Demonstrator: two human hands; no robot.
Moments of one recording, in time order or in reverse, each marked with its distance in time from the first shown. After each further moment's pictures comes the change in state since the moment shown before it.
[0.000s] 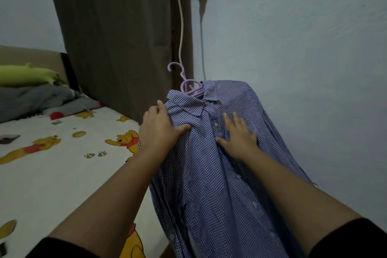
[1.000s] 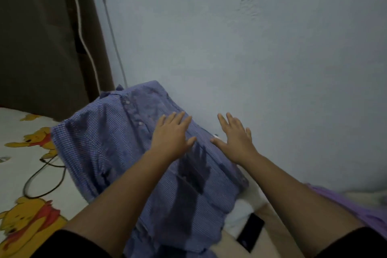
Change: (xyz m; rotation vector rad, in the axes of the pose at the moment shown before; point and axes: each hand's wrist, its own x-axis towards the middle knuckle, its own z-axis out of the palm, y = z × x) left_hand -0.153 0.158 0.031 0.063 -0.303 0.713; right_hand -0.206 0.142 -0.061 -0.055 0.103 0.256
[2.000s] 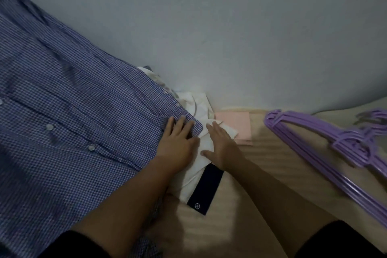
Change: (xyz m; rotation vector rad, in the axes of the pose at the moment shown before) left_hand 0.015 0.173 0.262 0.079 -0.388 0.457; right_hand -0.073 0.224 0.197 0.175 -0.243 0.192
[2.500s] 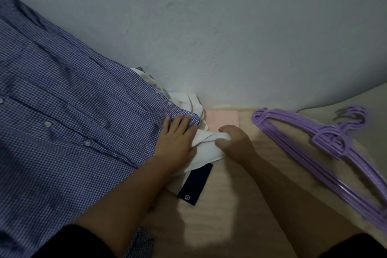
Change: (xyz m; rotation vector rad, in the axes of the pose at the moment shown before) left_hand -0.006 0.022 -0.009 -0.116 0.136 -0.056; right_hand -0.033 0.013 -0.044 0.325 0.301 0.142
